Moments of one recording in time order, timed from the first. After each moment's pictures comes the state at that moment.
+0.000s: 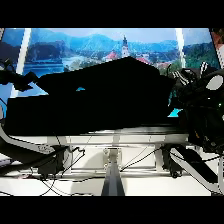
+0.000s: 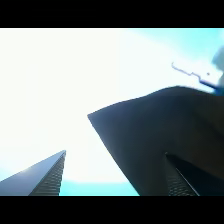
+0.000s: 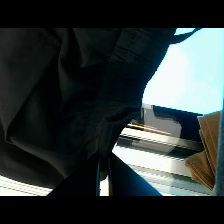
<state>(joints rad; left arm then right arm) 0.50 -1.76 1.40 1.24 -1.10 -1.34 -0.18 -0.99 0.86 -1.38 1.44 1.26</state>
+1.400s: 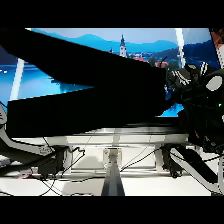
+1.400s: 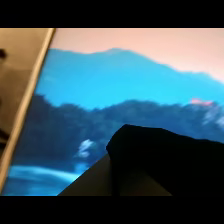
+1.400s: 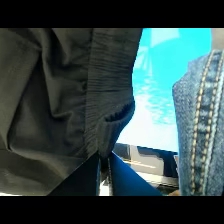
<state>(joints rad) 0.38 -1.68 1.90 1.54 -0.77 -1.21 -0.18 -0.99 0.85 -1.39 1.27 1.26</state>
